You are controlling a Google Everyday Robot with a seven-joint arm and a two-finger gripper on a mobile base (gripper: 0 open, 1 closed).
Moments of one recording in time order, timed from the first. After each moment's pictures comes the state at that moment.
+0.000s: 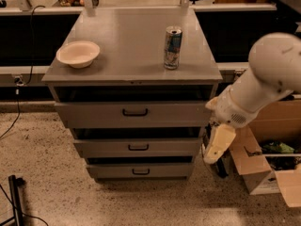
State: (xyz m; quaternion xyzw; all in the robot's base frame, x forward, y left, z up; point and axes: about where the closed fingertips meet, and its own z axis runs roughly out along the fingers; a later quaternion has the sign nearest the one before) arm 0.479 -0.169 0.778 -0.61 0.77 0.10 0.15
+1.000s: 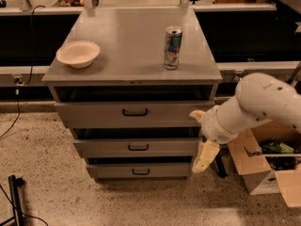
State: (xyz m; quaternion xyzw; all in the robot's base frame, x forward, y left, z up) arm 0.497 -0.141 0.708 -0.66 0.71 0.10 0.23
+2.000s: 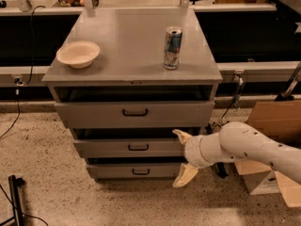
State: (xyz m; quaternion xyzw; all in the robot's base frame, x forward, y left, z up) arm 0.503 -0.090 0.604 -0.67 0.65 0.11 0.34
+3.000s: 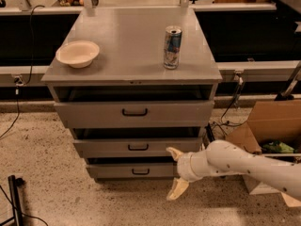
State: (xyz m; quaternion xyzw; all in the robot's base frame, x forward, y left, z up) arm 0.501 -0.073 0.496 -0.66 0.66 0.16 0.32
